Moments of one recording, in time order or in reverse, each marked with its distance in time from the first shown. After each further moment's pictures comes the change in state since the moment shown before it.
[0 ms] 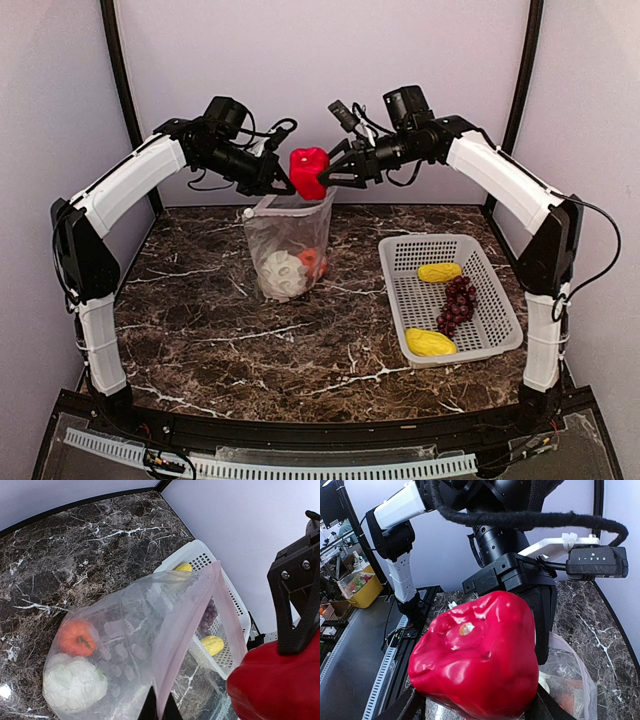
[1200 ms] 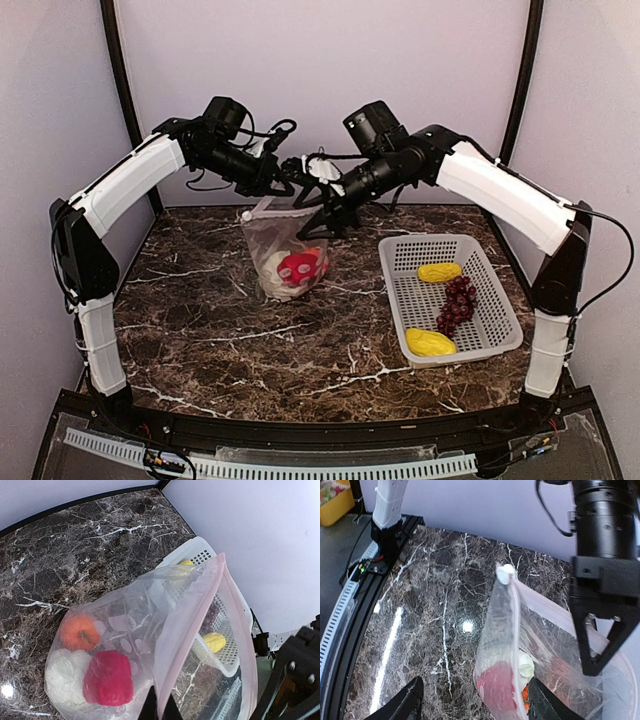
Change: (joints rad) left arm 0.000 -0.006 0.000 -0.019 -0.006 0.019; right arm 0.213 -0.117 -0.129 -0.138 0.443 -0.366
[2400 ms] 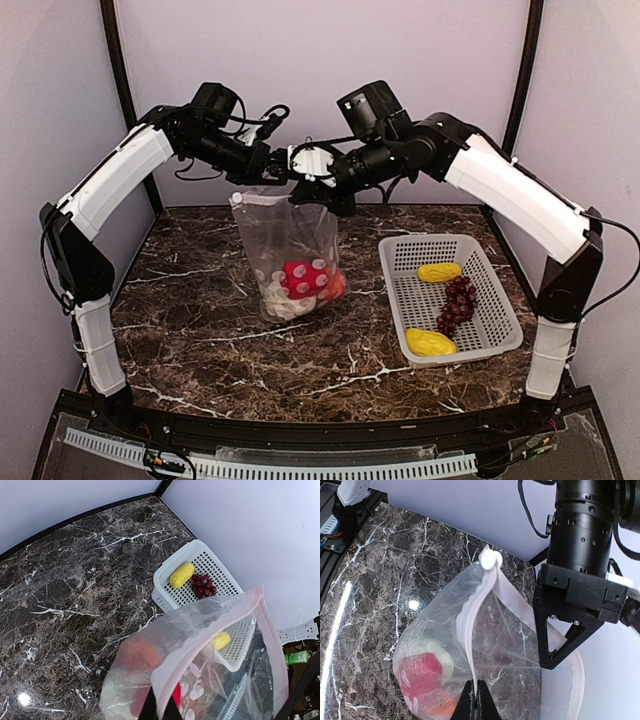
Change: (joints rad) left arm 0.000 -0.027 0.087 -0.093 -0.039 0.073; right arm 0.127 -0.019 0.093 -0.001 0.356 -0.135
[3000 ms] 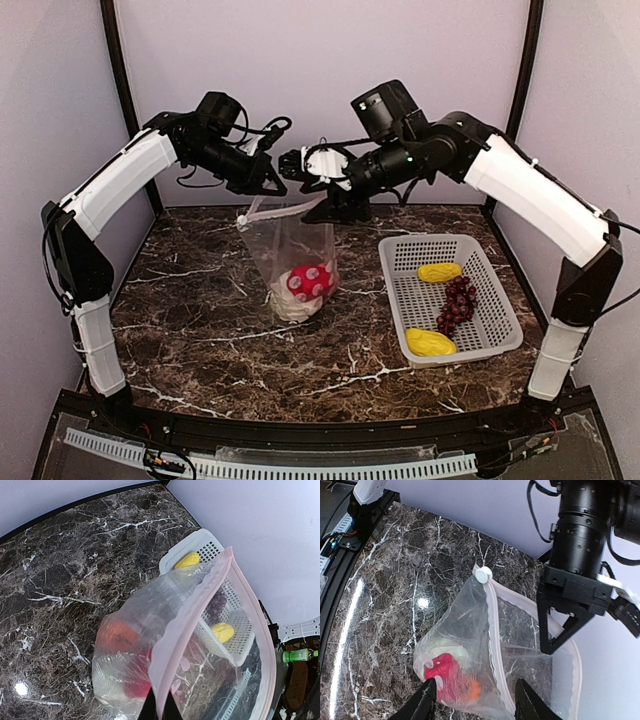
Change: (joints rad) left arm 0.000 -0.008 -0.067 0.002 -0.008 -0.001; right arm 0.008 -0.087 -0.089 -0.033 -0.011 0.024
